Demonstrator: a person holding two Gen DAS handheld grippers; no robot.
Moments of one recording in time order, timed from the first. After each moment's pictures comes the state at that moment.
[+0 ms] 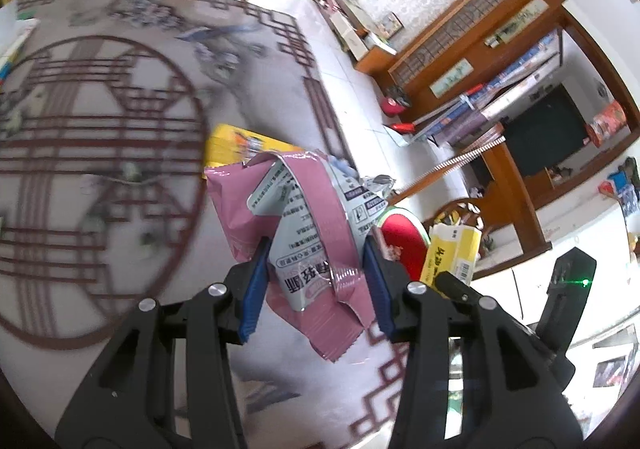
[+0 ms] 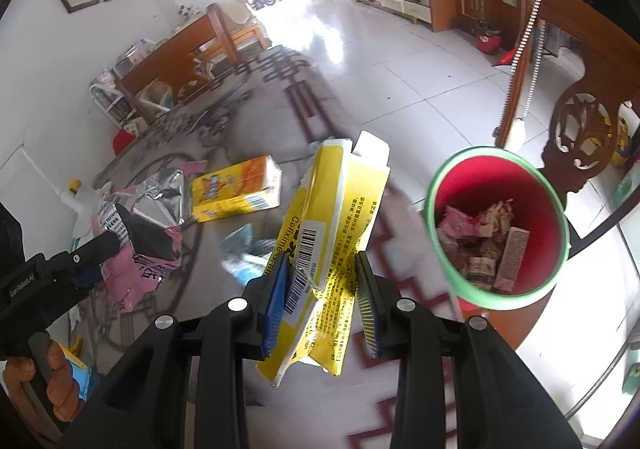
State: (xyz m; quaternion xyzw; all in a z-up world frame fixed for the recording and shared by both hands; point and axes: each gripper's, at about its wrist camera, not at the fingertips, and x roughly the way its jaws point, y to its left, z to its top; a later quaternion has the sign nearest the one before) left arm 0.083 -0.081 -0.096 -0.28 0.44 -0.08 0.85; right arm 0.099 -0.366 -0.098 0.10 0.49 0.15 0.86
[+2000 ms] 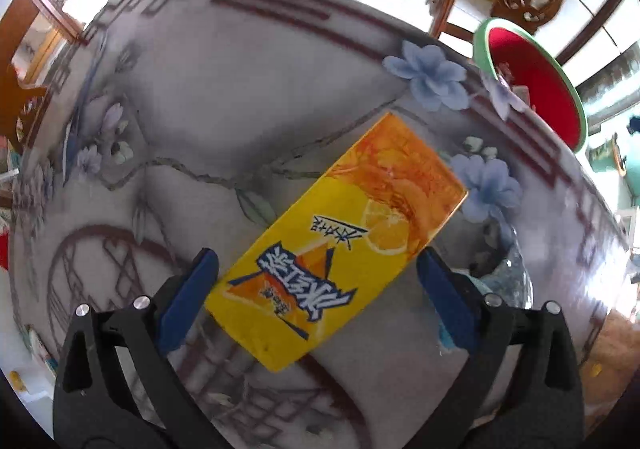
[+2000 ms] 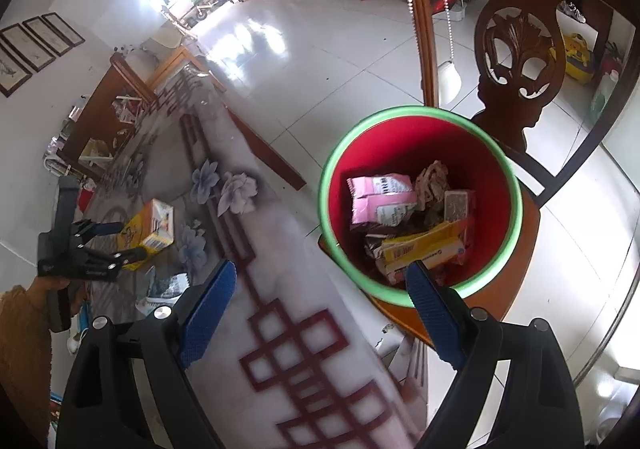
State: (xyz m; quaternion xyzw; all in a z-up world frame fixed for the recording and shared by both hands) left arm 0.265 -0.123 -0.200 0.18 0.61 -0.19 0.75; right arm 0.131 -0.472 -0.144 0.20 0.53 0.07 0.82
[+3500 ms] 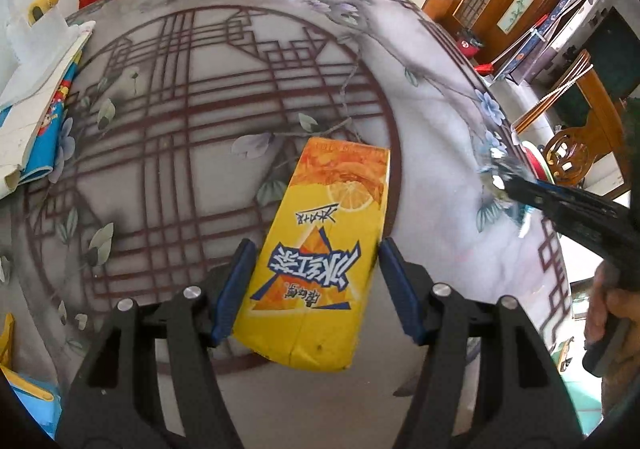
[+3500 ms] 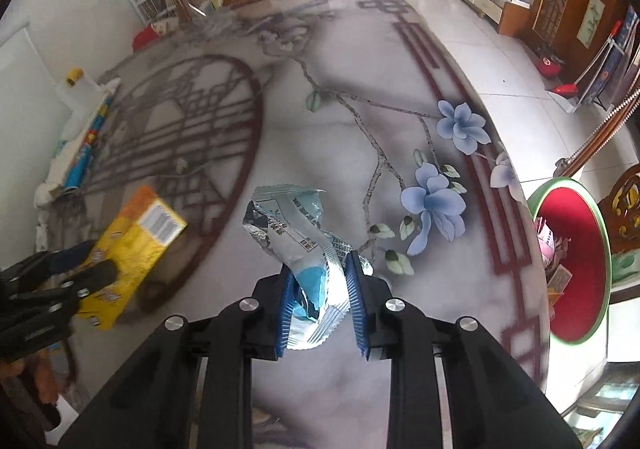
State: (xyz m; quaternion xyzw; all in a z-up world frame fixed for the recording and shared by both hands) left arm 0.046 0.017 -0.167 -0.12 0.54 0.01 0.83; right arm 0.115 -0.214 -0.153 -0.05 0.54 0.22 0.81
